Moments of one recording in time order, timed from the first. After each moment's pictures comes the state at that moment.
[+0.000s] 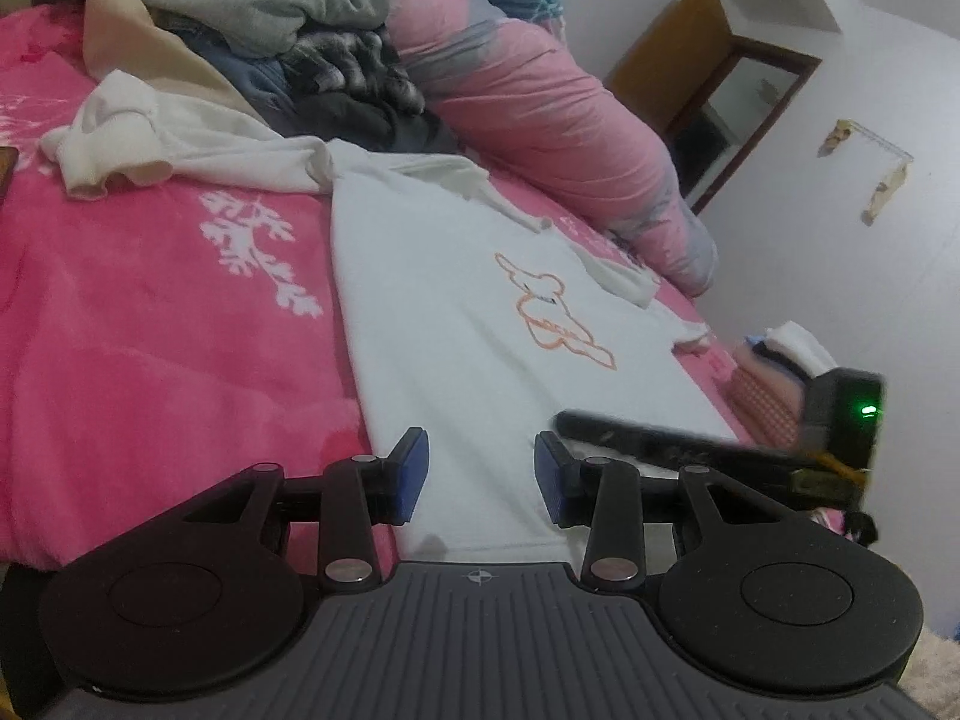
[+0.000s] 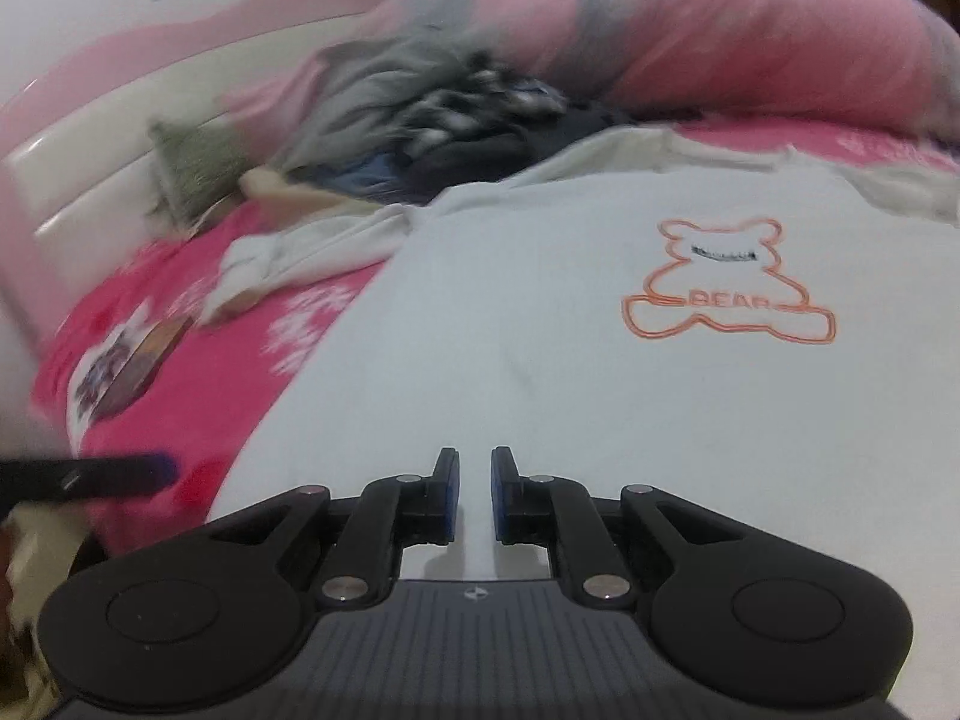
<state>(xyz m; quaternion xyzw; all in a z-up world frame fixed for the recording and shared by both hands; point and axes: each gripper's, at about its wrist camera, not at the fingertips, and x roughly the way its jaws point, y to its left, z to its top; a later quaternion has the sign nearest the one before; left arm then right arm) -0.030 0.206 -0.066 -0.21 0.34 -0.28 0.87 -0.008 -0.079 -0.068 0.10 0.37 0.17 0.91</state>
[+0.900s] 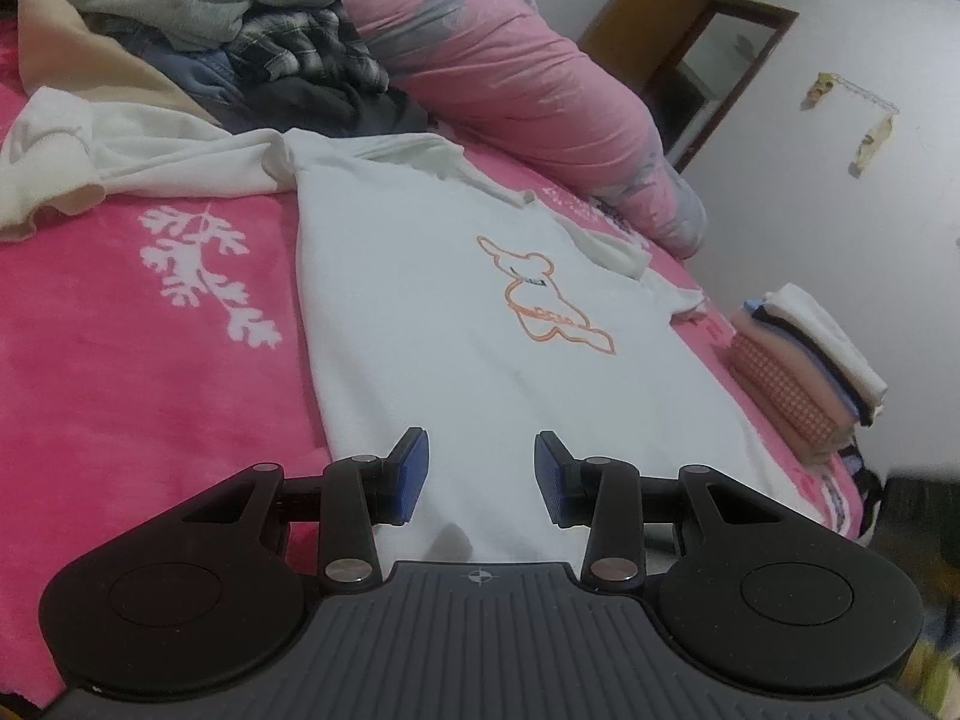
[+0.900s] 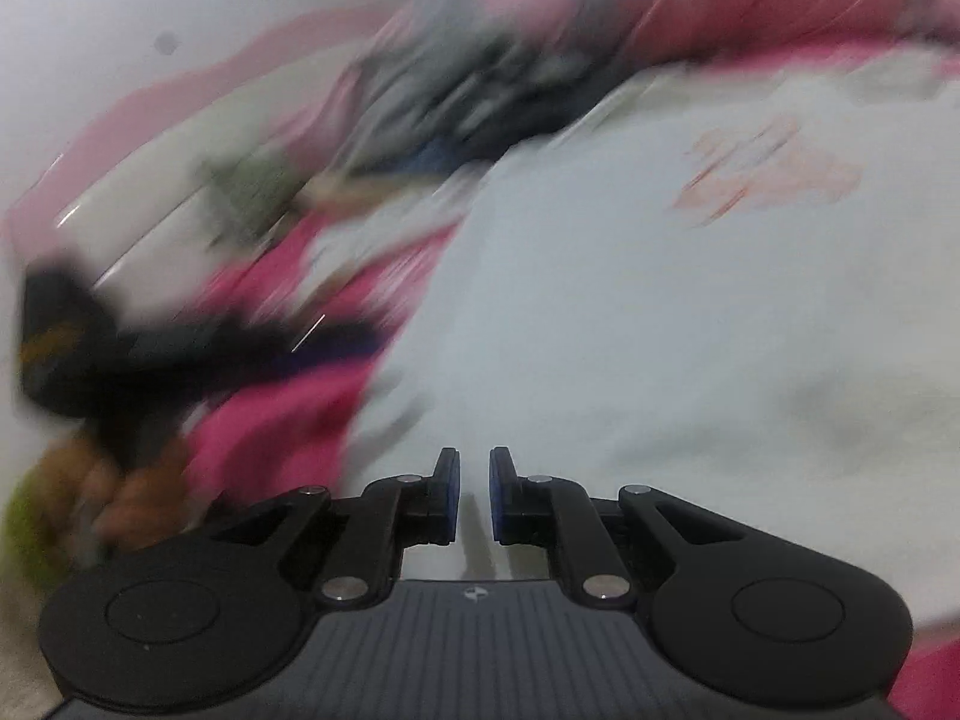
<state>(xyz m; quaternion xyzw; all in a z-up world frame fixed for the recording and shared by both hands) 0.003 0.183 -0.070 -0.17 0.35 -0.32 0.86 -0.098 -0.106 -0.058 0.20 0.33 0.14 0.91</state>
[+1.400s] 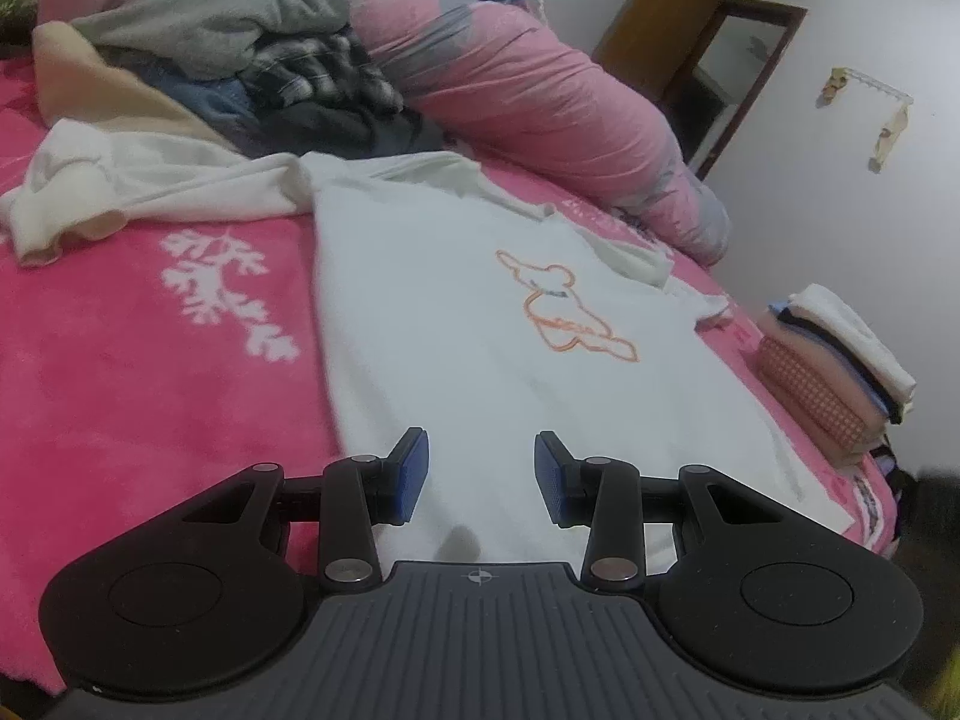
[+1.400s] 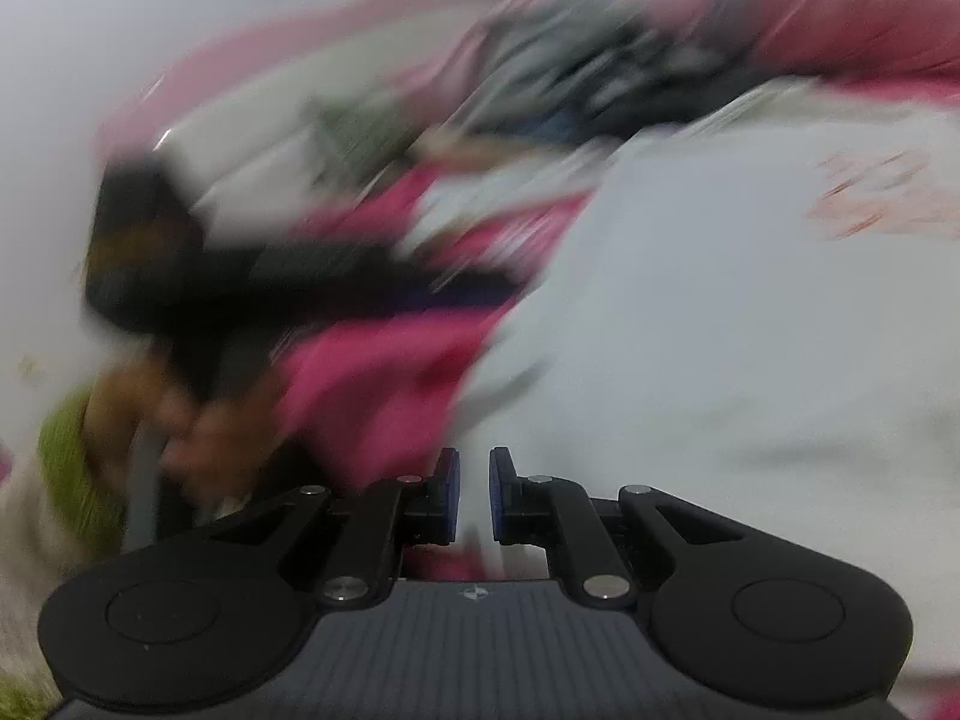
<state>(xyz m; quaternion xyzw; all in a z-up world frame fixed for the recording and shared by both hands) -0.003 0.173 -0.064 -0.15 0.34 -0.29 0.88 -0.102 -0.085 -0.049 0.15 0.33 0.25 0.90</state>
